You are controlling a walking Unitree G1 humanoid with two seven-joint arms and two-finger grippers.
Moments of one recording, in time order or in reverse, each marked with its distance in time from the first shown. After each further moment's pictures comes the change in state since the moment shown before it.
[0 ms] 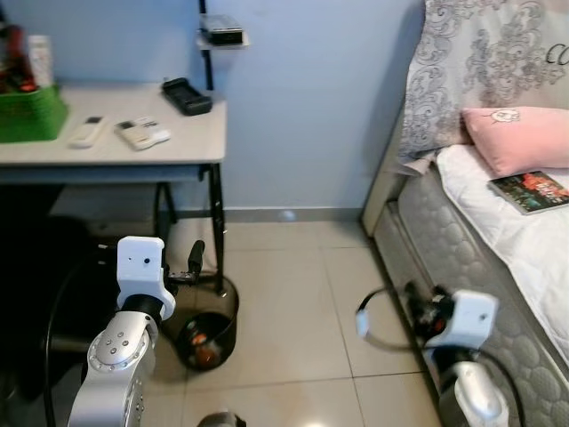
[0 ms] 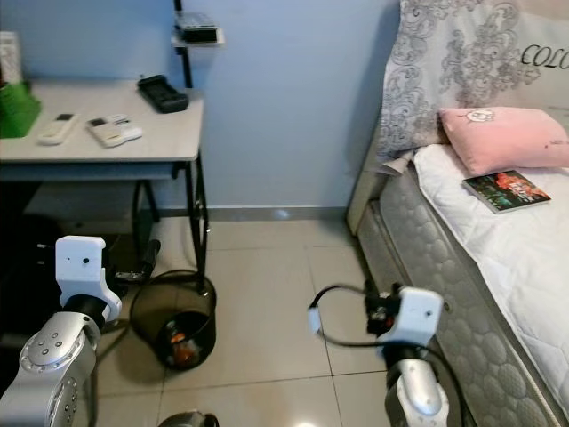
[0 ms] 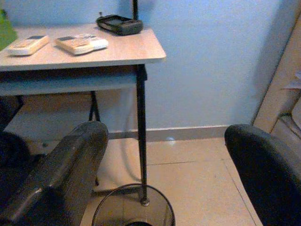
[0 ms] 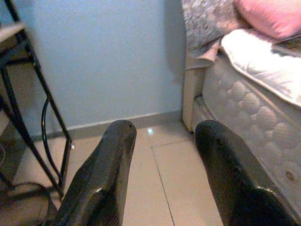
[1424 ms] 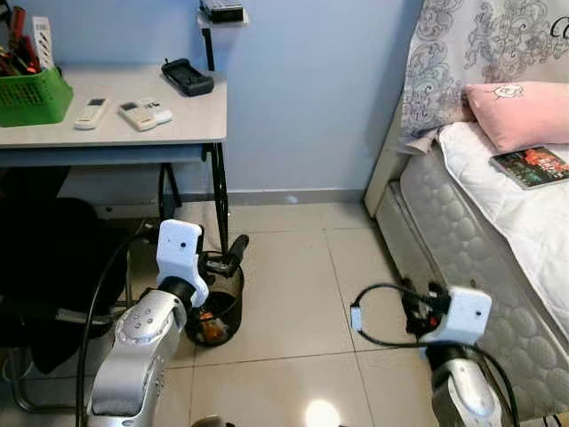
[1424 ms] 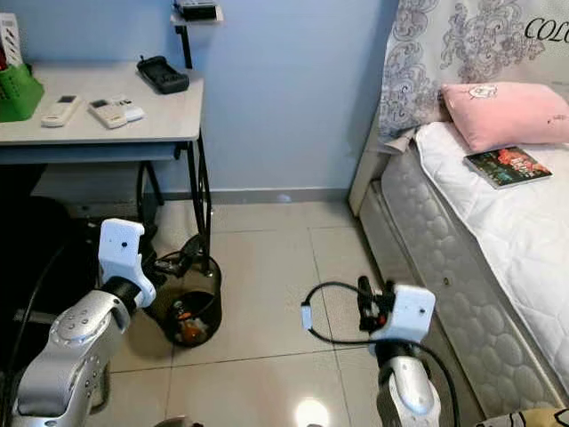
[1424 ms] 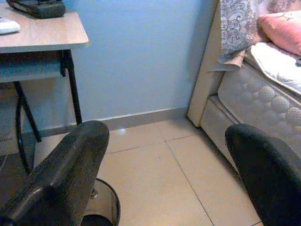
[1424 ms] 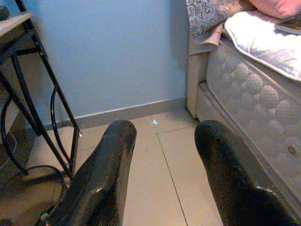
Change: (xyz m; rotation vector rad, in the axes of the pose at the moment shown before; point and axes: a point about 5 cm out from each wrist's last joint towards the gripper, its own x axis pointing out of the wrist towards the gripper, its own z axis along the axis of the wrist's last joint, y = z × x) left arm 0.019 -0.037 0.012 -0.065 0.001 -0.283; right arm 0.000 0.016 0.005 -0.006 -0.009 0.053
